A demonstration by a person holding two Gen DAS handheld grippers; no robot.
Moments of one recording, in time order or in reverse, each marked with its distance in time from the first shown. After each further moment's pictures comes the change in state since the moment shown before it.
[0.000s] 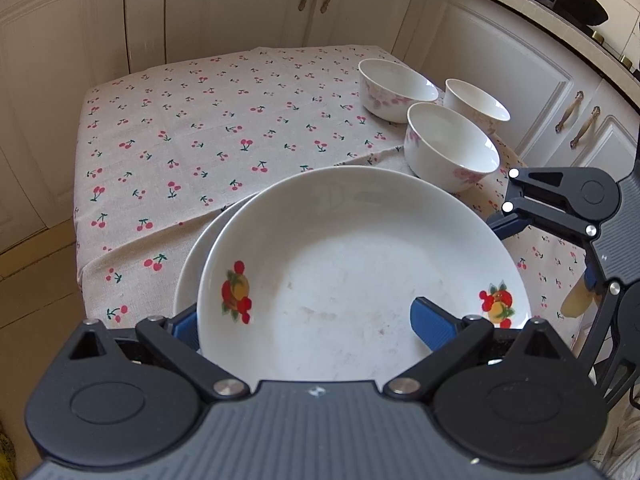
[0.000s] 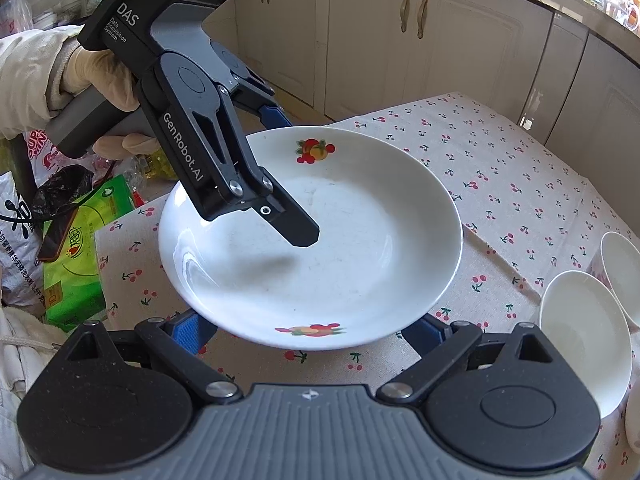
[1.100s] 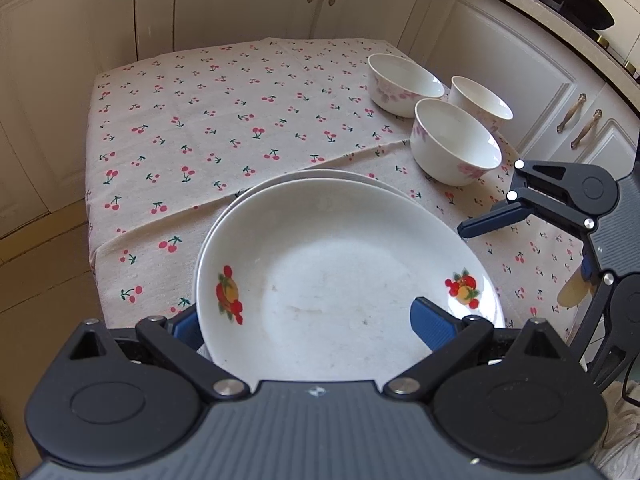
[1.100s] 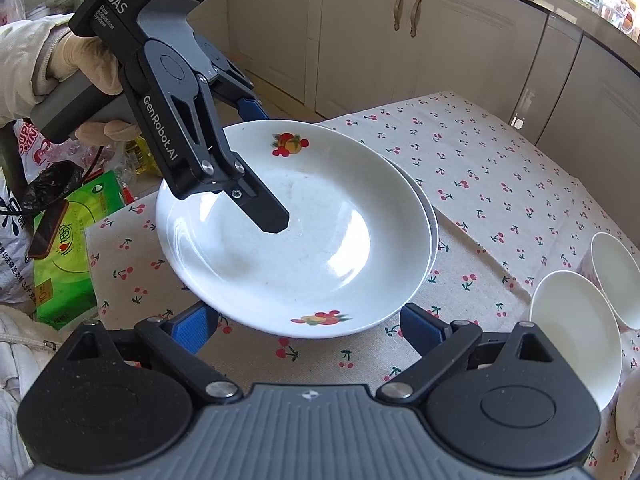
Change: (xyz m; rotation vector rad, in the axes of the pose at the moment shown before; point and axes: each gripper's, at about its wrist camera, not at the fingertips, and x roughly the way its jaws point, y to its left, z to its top) left arm -0.012 0.012 -0.002 -0.034 0.029 -0.010; right arm -0.001 0.001 0.001 -0.011 0.007 -0.031
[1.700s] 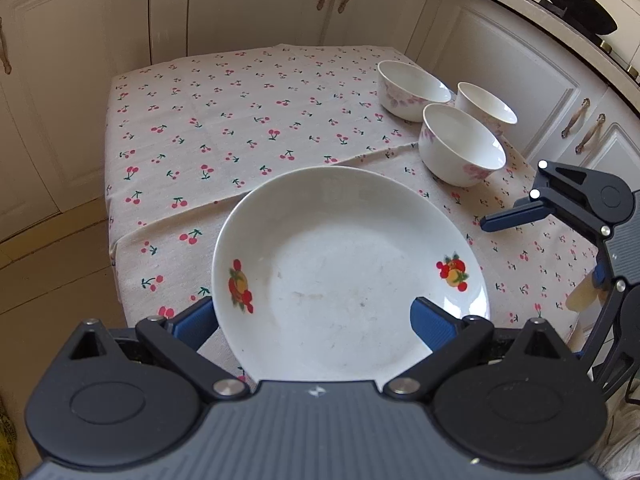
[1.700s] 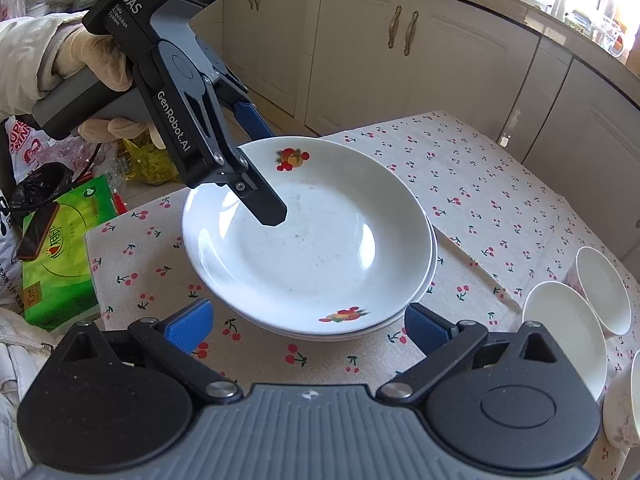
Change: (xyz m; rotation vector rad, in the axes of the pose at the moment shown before) left arm -0.012 0.005 -0.009 -0.004 -0.023 0.031; right arm -0.010 0.019 -0.004 -0.022 -0.044 -0.070
